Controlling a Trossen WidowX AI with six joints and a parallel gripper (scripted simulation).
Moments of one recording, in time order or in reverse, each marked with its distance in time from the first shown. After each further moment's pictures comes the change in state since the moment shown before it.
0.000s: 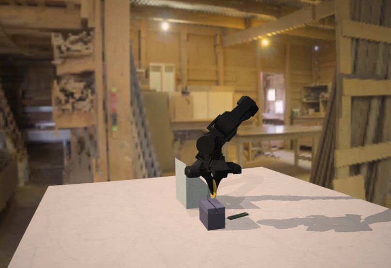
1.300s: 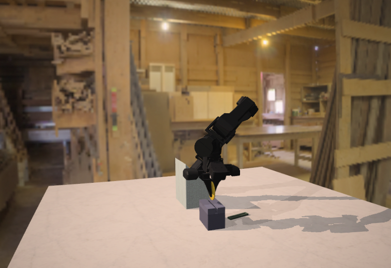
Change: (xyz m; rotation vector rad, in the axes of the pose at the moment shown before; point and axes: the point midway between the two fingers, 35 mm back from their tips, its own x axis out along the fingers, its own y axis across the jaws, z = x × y) arm 0.006 -0.006 0.001 -0.004 0.000 0.001
